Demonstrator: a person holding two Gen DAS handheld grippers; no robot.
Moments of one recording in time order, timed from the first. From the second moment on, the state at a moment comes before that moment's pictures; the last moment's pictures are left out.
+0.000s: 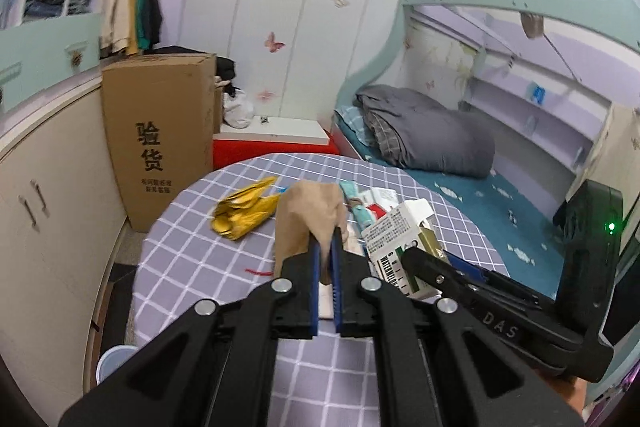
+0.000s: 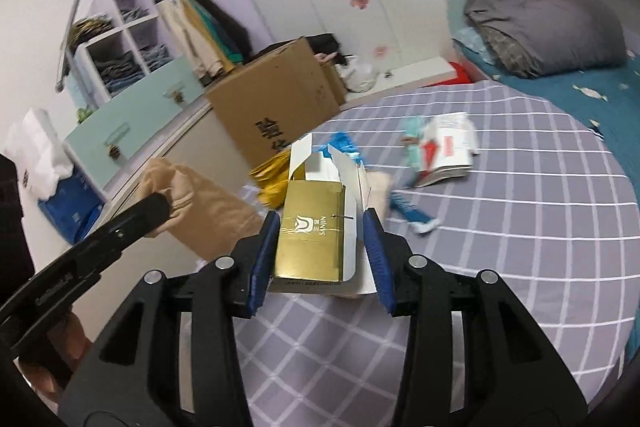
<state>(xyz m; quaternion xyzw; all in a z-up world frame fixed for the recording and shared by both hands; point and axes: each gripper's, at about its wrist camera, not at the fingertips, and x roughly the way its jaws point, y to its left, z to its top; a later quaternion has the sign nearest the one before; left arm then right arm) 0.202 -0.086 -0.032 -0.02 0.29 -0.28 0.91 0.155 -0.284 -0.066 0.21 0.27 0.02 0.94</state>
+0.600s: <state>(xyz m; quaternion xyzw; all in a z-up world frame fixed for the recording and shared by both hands) 0.204 0.137 -0.113 -0.08 0.35 -0.08 0.93 0.211 -0.018 -0.106 0.08 0.36 0.21 0.90</state>
